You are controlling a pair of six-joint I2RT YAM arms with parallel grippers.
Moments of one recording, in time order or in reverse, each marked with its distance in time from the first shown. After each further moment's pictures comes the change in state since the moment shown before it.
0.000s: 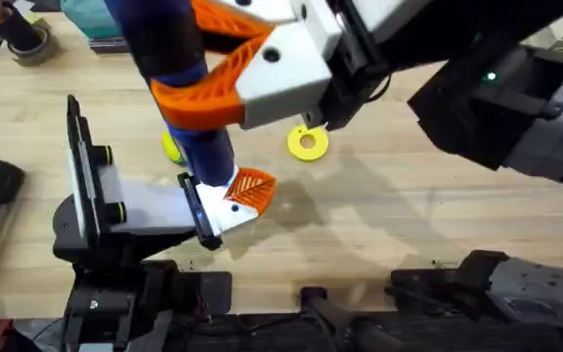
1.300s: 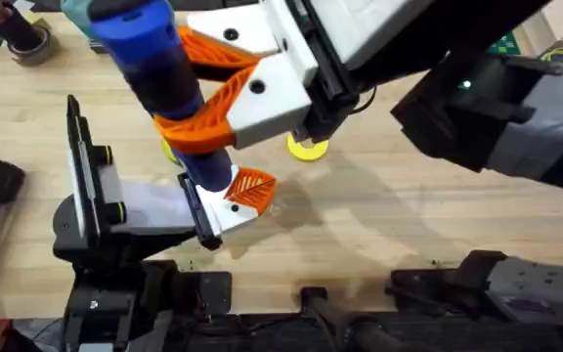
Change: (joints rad) left arm 0.000 0.000 0.000 0.000 0.000 0.000; right arm 0.022 0.034 -0.013 -0.033 -0.023 -0.107
